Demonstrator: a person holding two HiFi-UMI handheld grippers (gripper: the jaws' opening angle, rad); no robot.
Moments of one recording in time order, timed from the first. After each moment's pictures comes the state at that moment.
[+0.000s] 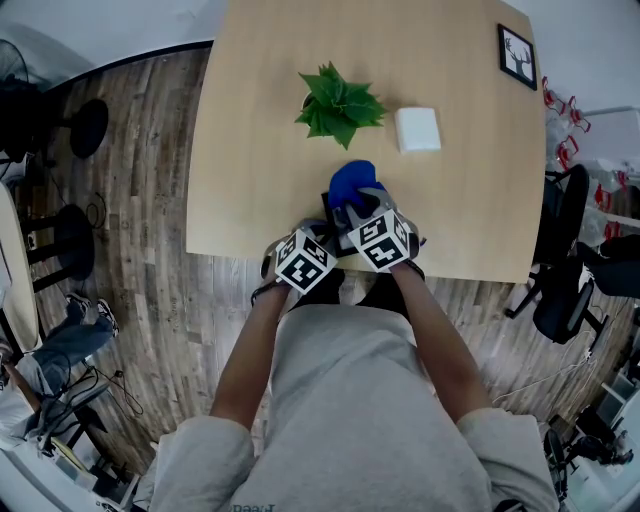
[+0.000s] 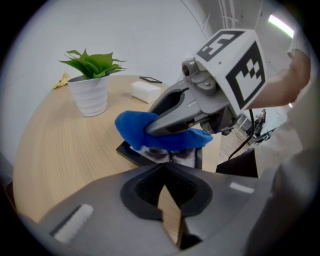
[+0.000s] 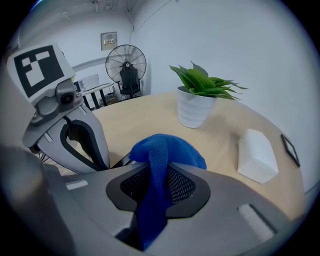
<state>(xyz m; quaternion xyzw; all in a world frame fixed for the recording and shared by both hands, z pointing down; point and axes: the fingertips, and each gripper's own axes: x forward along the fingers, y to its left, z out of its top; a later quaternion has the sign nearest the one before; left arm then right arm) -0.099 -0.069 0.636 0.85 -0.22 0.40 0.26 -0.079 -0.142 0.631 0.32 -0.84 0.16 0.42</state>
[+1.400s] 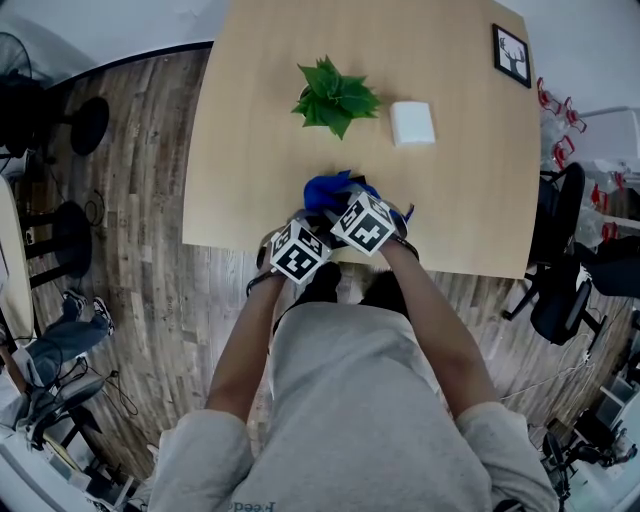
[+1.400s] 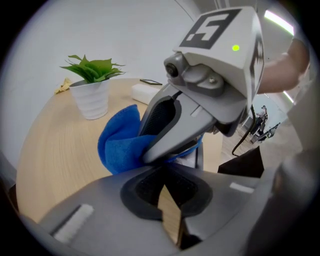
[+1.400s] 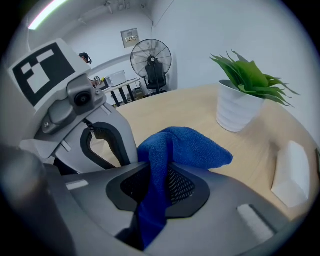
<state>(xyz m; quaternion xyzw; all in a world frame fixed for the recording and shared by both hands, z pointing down) -0.099 -0.068 0.638 0.86 -0.23 0.40 0.24 -0.126 -0.105 0.636 0.15 -0.87 0.18 0.44</state>
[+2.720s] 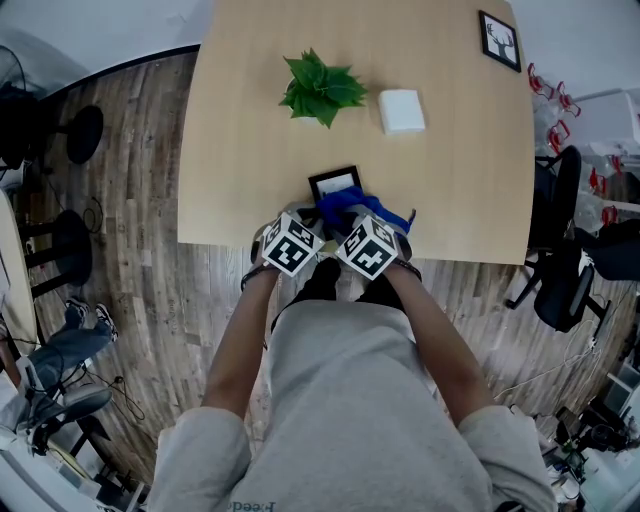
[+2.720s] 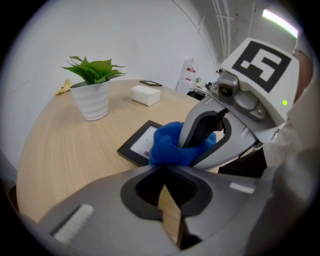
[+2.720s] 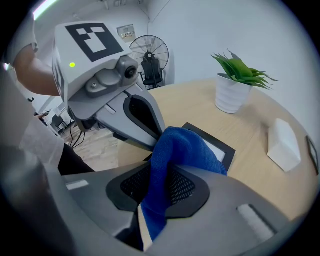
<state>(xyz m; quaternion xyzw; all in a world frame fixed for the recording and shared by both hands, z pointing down) -0.100 -0.068 0.637 0.86 -0.24 0.39 0.23 -0.093 -0.043 0.638 0.18 -0.85 0.18 0.46</state>
